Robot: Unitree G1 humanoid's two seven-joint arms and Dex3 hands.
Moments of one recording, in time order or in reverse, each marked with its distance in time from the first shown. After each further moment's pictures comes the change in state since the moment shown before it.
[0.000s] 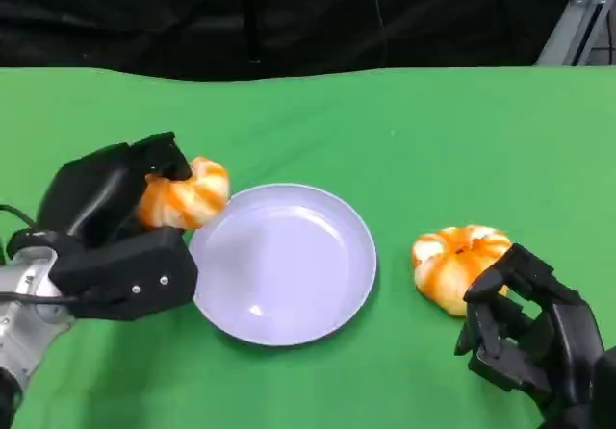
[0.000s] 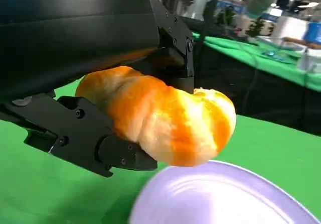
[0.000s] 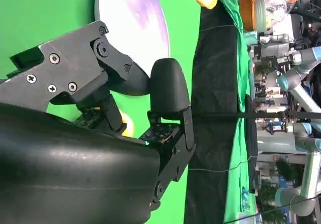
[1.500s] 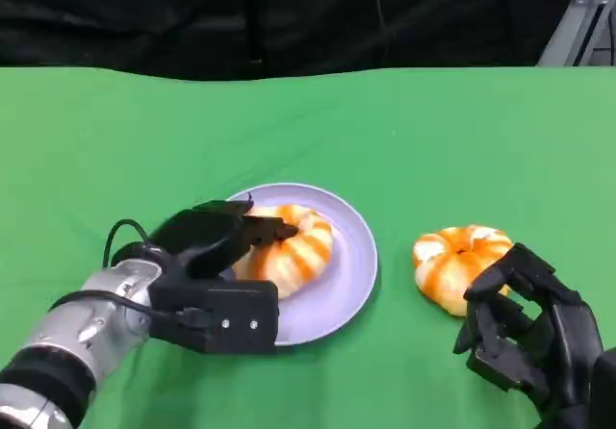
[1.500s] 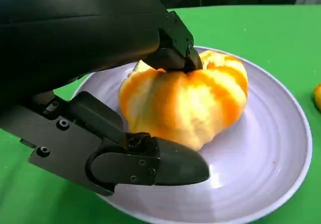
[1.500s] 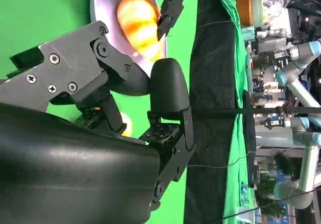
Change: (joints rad) left arm -0.082 -0.120 -0.200 0.084 0.117 0.058 -0.242; right arm 0.010 0.014 0.009 -0.017 -0.002 0.013 -0.032
